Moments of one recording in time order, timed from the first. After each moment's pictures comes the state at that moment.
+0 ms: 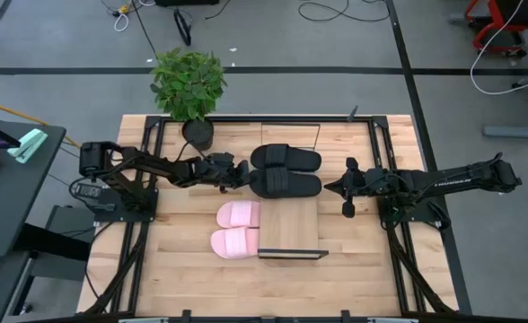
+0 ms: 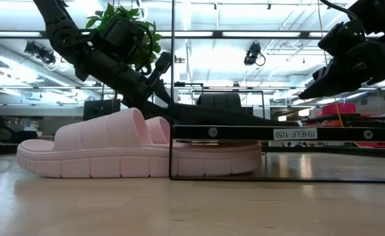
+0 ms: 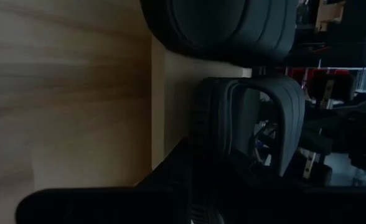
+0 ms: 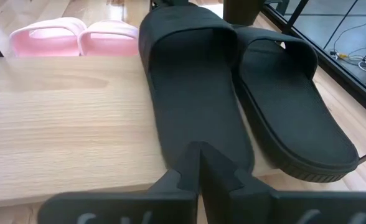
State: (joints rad) left arm 0.19 1.58 0.59 0.53 0.01 -1.51; right arm 0.02 0.60 0.21 -0.06 0.20 0.05
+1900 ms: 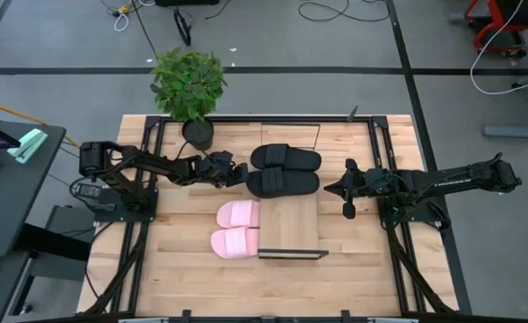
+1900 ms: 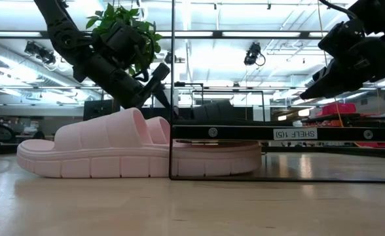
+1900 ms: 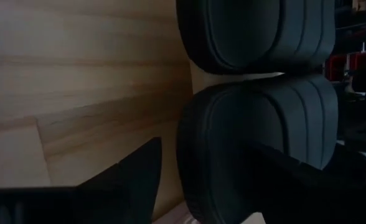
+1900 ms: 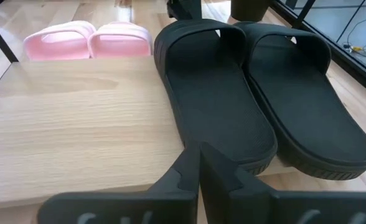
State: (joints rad) left arm 0.22 1.58 0.59 0.42 -0.02 -1.32; right arm 0.02 0.60 0.21 -0.07 0.16 0.09
